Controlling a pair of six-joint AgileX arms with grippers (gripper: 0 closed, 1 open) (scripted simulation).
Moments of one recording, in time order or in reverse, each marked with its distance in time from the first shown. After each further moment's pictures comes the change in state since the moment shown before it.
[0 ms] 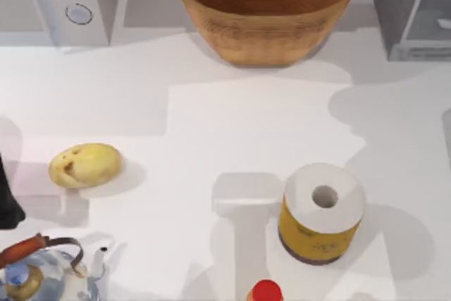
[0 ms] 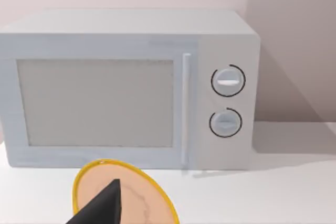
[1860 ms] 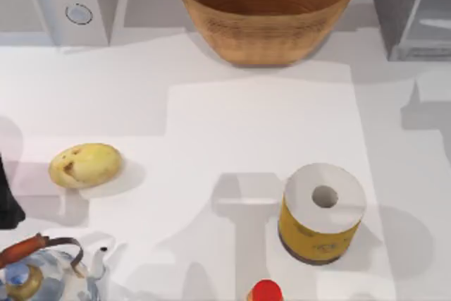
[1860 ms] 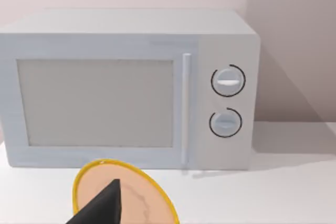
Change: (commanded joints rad) left arm 0.000 0.000 0.000 0.000 0.000 0.000; right arm 0.104 -1.280 -0.737 -0.339 0.087 -0.021
